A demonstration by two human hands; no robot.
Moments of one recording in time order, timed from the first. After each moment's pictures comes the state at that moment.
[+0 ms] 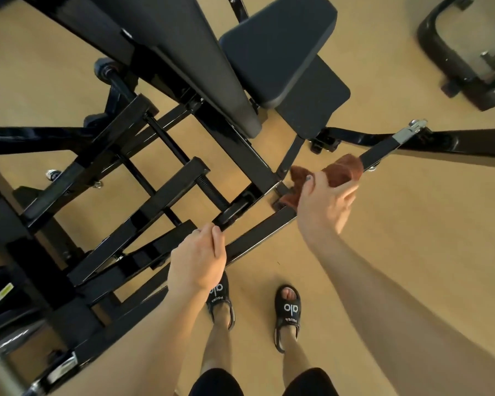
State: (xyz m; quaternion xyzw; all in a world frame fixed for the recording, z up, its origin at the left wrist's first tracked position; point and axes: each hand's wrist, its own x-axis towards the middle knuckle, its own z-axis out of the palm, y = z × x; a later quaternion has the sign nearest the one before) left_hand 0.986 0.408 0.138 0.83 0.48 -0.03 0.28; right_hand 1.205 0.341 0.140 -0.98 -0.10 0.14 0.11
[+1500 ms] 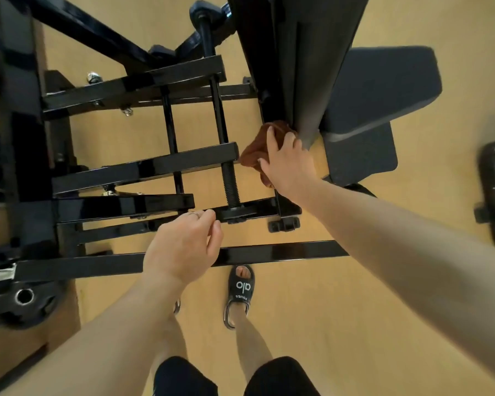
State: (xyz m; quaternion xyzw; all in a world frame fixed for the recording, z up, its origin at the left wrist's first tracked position) left_hand 0.989 0.394 0.134 0.79 0.56 0.07 0.24; right_hand 1.239 0.494 0.072 -0.69 -0.70 0.06 -0.17
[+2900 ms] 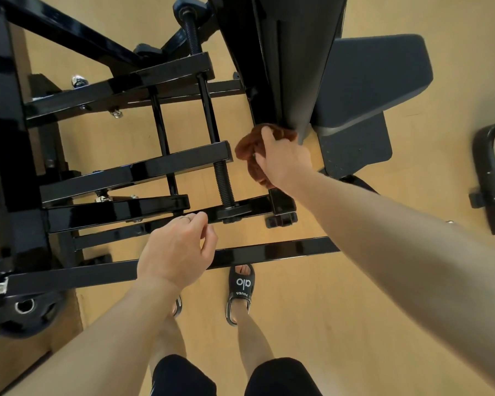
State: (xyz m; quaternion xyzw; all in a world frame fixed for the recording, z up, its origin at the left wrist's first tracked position) left_hand 0.987 0.395 0.127 0.79 0.56 0.07 0.25; right_hand 1.244 0.508 0.078 -0.73 -0.66 0.14 -0.09
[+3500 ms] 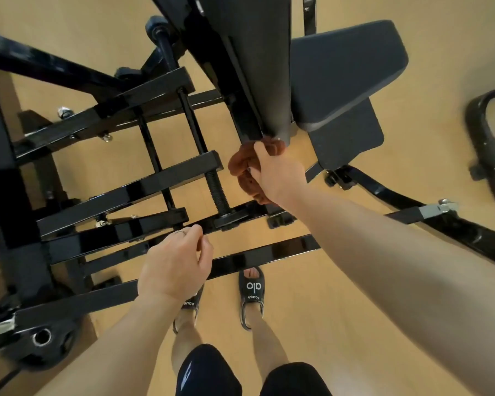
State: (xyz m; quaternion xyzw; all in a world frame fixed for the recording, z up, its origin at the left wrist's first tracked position) left_hand 0.989 0.397 0.139 0.79 0.55 0.04 0.27; right_hand 1.244 0.473 0.097 -0.75 -0.62 0.22 -0.02
